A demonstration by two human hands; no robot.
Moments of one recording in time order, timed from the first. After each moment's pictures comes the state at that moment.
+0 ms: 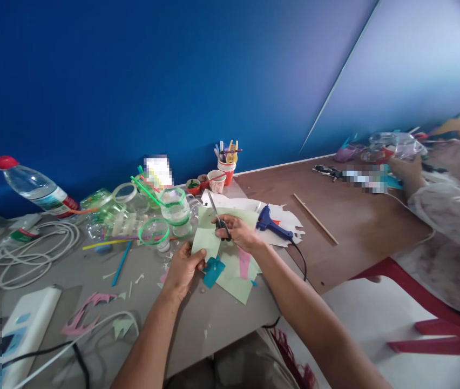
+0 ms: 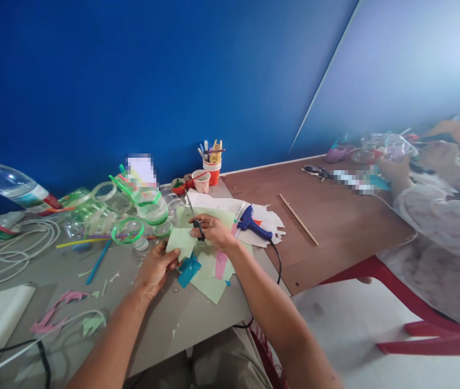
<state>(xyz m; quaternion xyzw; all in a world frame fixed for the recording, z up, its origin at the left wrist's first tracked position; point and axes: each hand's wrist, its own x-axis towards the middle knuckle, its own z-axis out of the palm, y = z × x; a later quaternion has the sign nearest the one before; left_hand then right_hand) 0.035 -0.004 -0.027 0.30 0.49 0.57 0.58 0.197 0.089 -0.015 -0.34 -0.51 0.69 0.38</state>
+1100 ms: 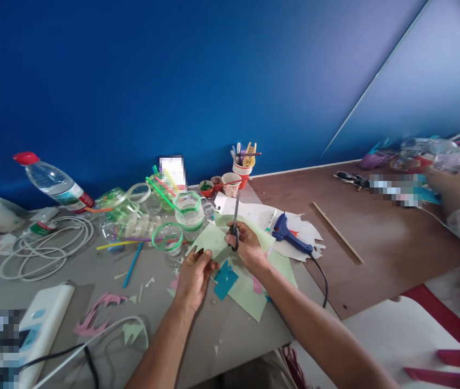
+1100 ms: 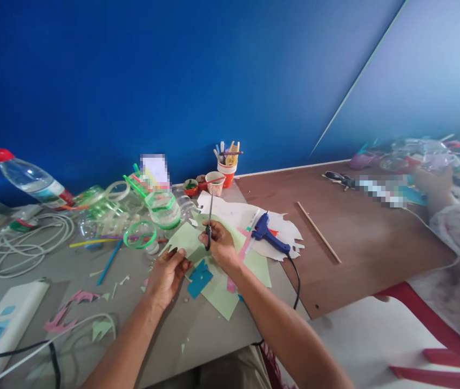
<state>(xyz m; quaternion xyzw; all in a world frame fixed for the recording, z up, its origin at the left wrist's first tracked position) 0.042 -0.003 -0.019 0.16 0.46 0.64 0.60 0.167 0.068 -0.022 -0.40 -0.46 0.61 0.50</state>
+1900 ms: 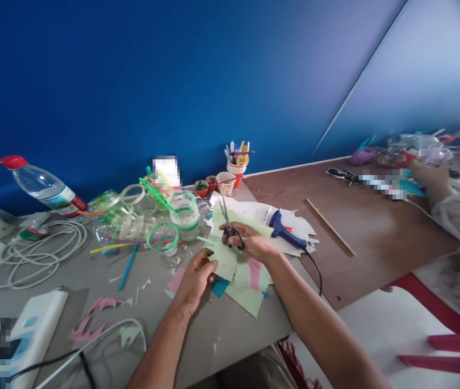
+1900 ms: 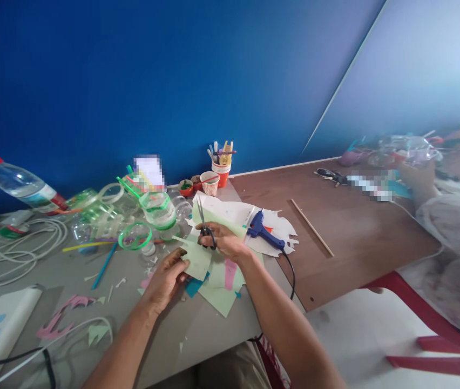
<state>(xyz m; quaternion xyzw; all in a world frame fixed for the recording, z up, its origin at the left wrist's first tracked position) 0.039 -0.012 -0.024 0.33 0.46 0.52 0.63 0.202 0.088 -0.014 -0.29 -0.51 0.74 0.33</state>
